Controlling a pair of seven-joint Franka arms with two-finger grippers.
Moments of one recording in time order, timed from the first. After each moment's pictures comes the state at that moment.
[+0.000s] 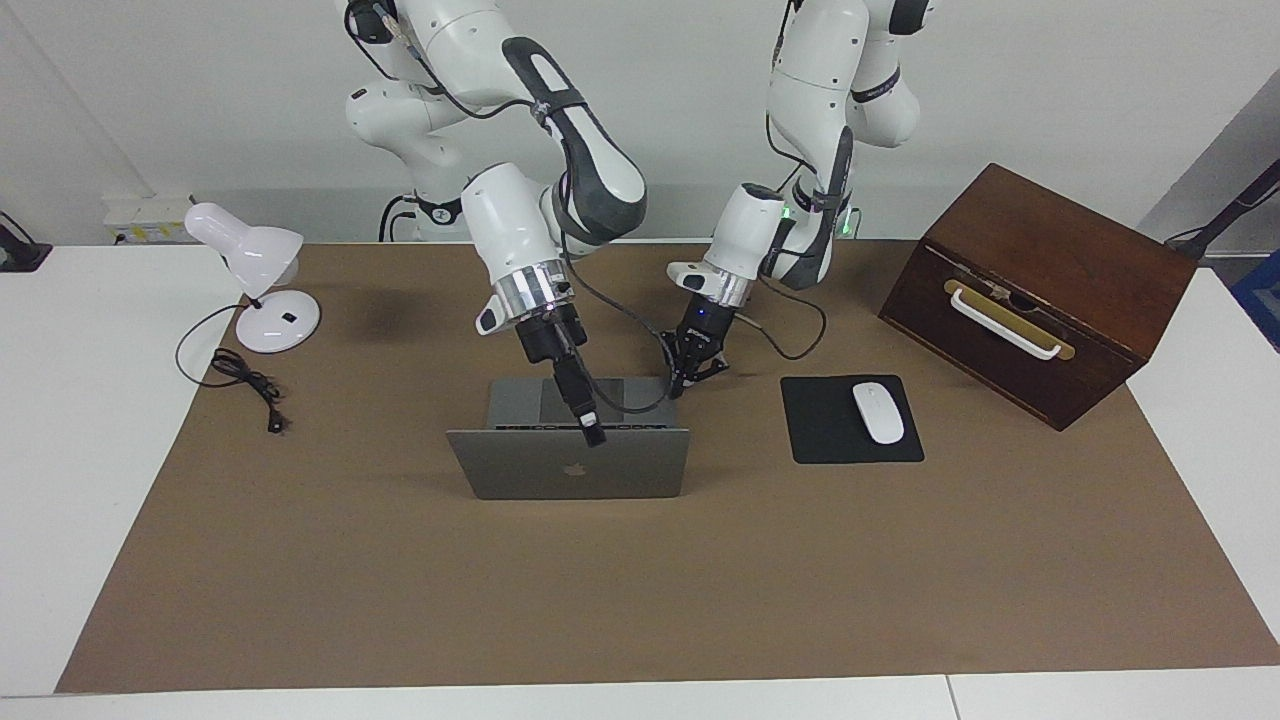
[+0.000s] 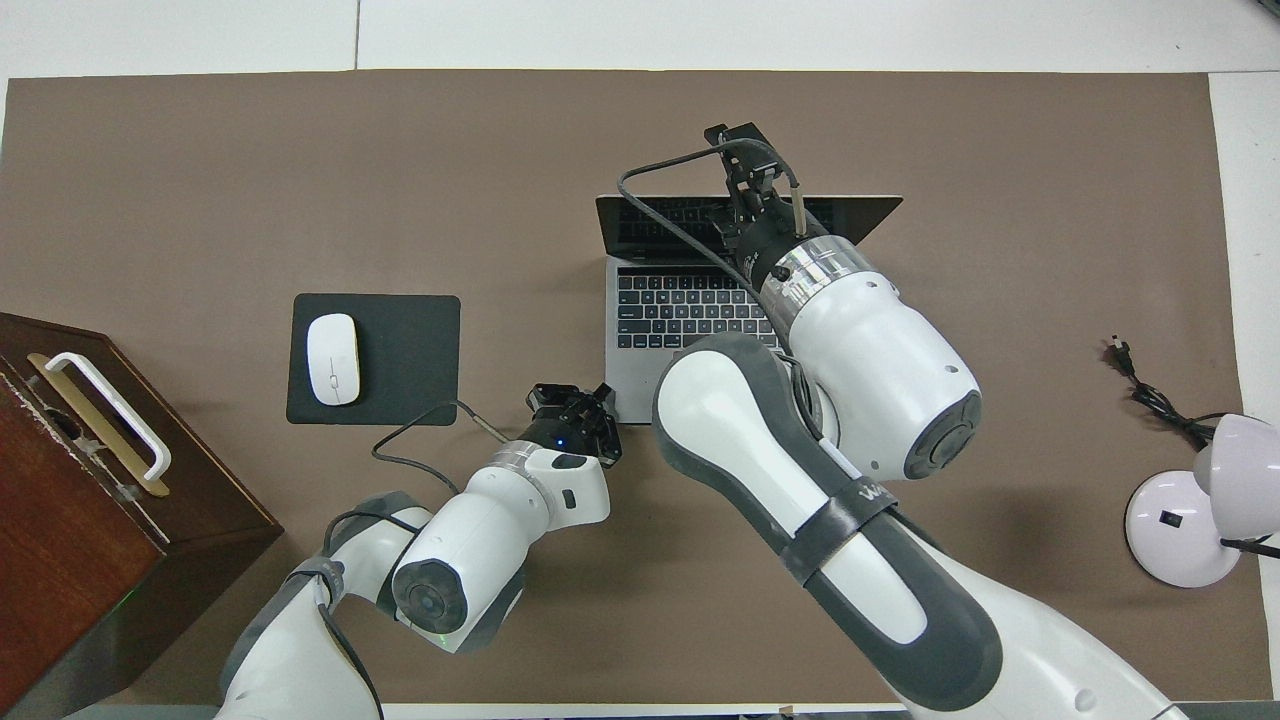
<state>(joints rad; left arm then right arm) -0.69 0.27 -0.01 -2.50 -0.06 3.49 0.17 0.54 0.33 0.02 -1.86 1.16 3.26 0.62</state>
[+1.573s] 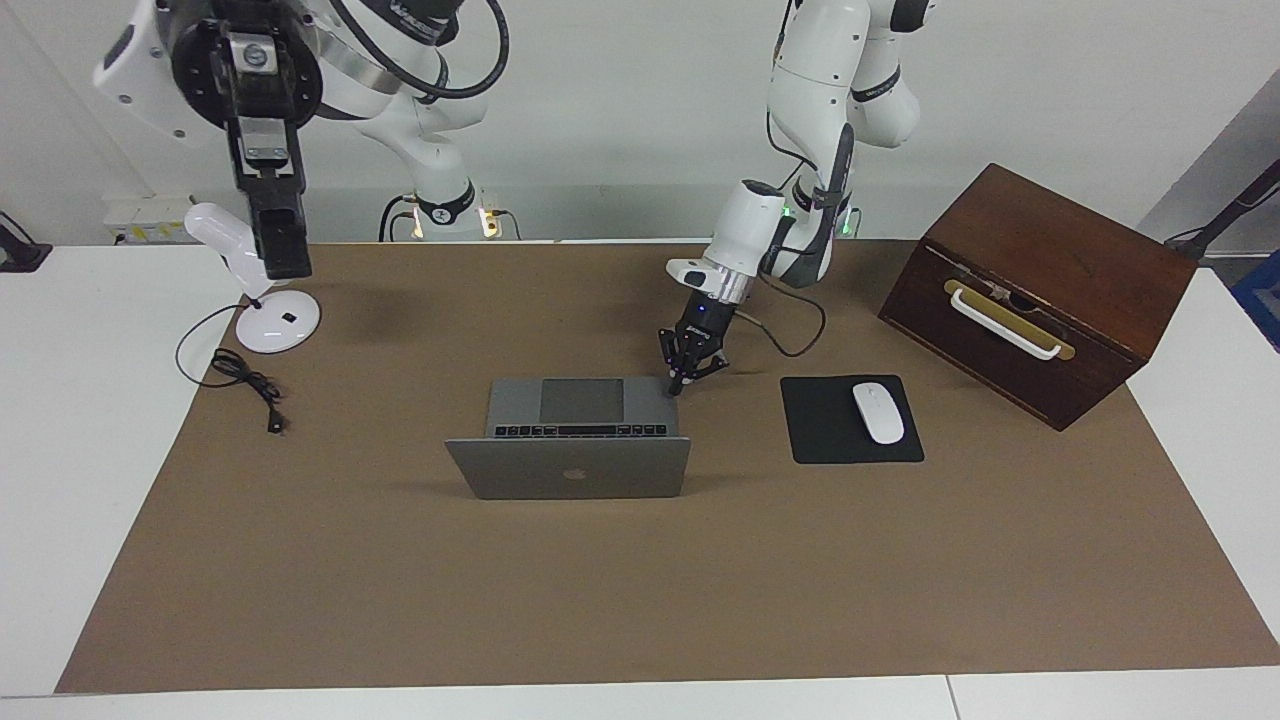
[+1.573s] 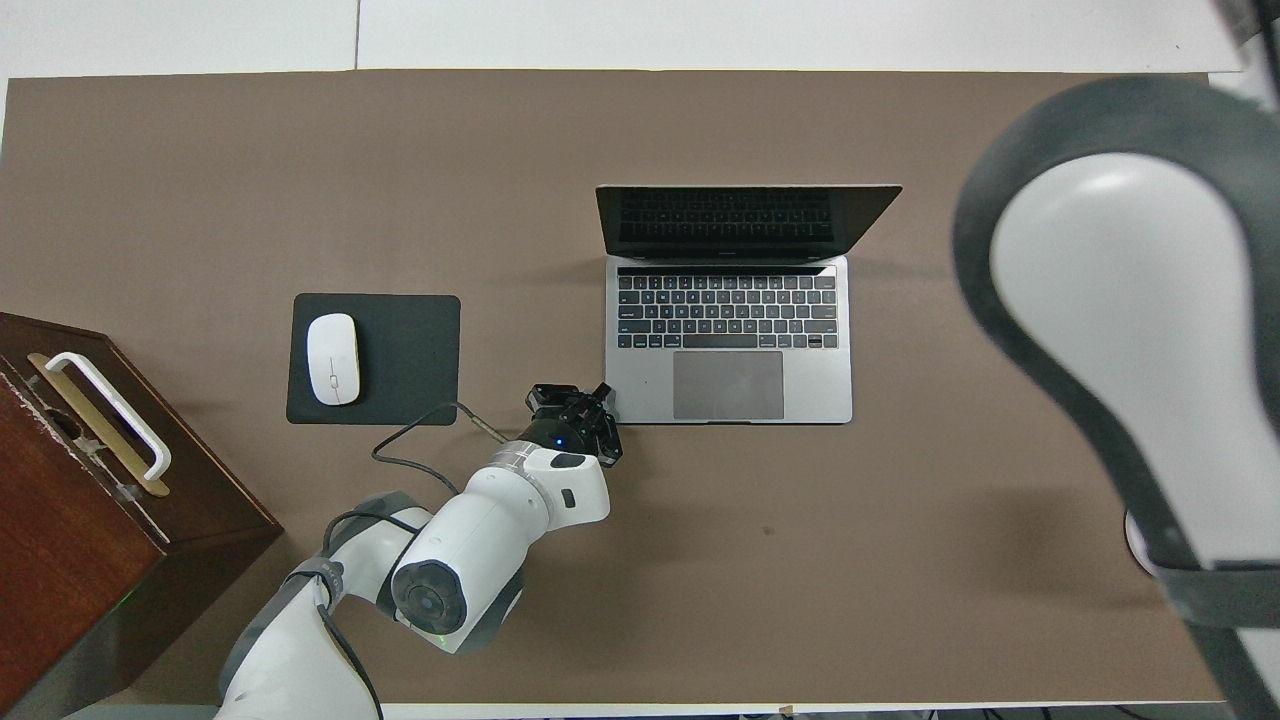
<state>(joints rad) -0.69 0.24 -0.02 -2.51 -0.06 3.50 0.12 0.11 0.43 0.17 -0.93 0.70 2.81 0.48</state>
